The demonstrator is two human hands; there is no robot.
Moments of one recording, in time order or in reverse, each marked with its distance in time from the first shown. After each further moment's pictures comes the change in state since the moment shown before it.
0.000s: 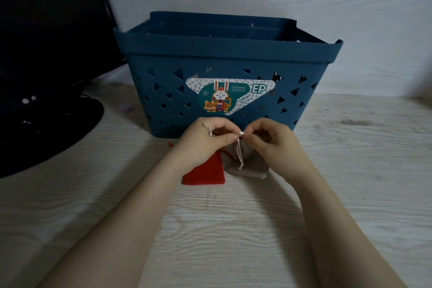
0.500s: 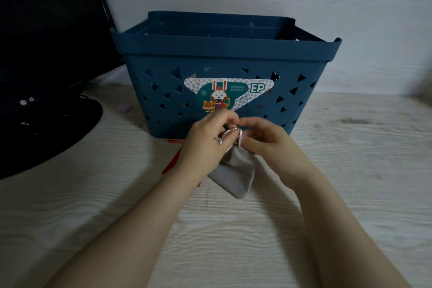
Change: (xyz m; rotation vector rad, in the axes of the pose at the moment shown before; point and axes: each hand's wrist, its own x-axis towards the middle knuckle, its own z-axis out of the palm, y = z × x) left_hand -0.003 -0.005 0.017 0.284 0.297 0.343; right_hand -0.001 -0.002 0.004 0.341 -0.132 0.119
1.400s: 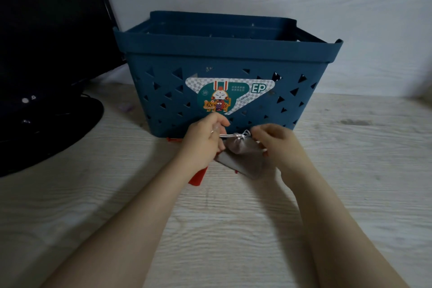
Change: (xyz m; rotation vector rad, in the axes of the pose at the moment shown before) left_hand 0.004 -0.014 -0.004 -0.032 -0.163 -0.381; right_hand 0.005 0.004 -0.003 -0.083 0.320 0.221
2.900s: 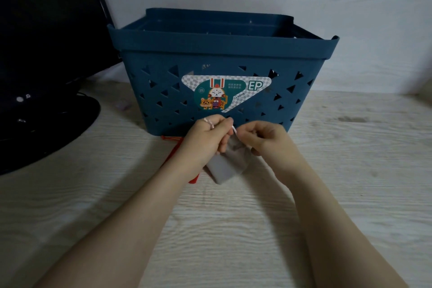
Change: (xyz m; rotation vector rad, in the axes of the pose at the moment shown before) left_hand -0.006 0.020 0.005 -0.412 -0.078 -0.178; right_hand -0.004 -0.001 0.002 0.042 -0.198 -0.167
